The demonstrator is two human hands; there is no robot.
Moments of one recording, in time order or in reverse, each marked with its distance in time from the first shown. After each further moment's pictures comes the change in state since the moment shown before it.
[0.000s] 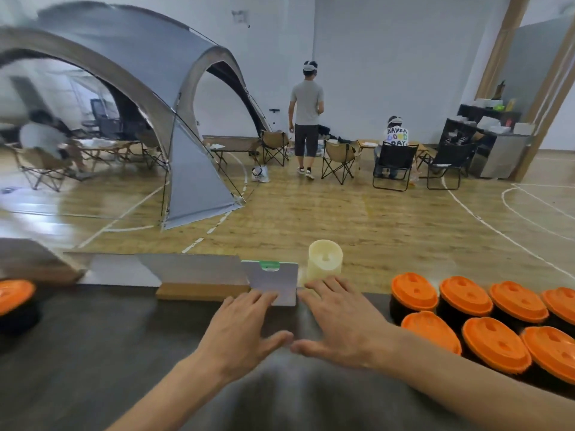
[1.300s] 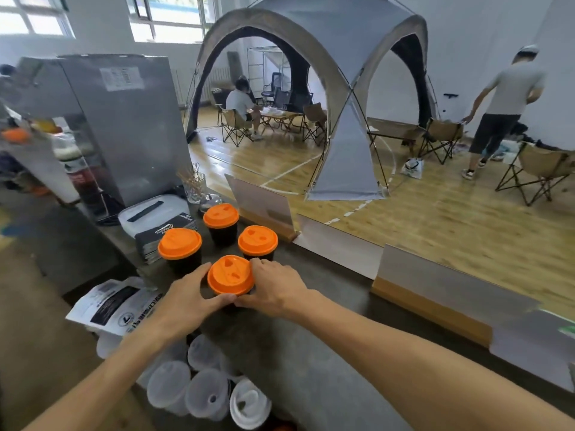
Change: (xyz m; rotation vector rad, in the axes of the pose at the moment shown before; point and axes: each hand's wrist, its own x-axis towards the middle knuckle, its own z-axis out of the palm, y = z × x) left_hand -0.235 -0.353 -0.134 -0.264 0.214 -0.849; right_hand 0.303 -0.409 0.052 0.369 -0.179 -0.433
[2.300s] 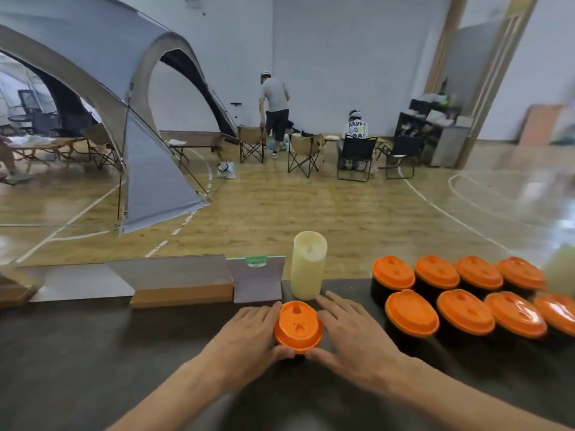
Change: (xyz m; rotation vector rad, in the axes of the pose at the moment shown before) left_hand -0.112 0.329 0.280 0.392 -0.583 1.007; right_hand -0.473 0.203 -0.051 -0.186 0.187 0.711
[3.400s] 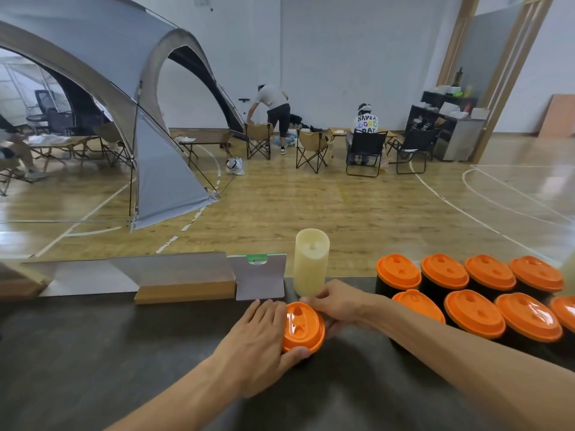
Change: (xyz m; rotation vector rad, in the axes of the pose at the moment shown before) left_hand 0.005 0.017 0.013 0.065 0.020 -0.046; right_hand 0.061 0.020 -0.021 0.859 -0.346 0.383
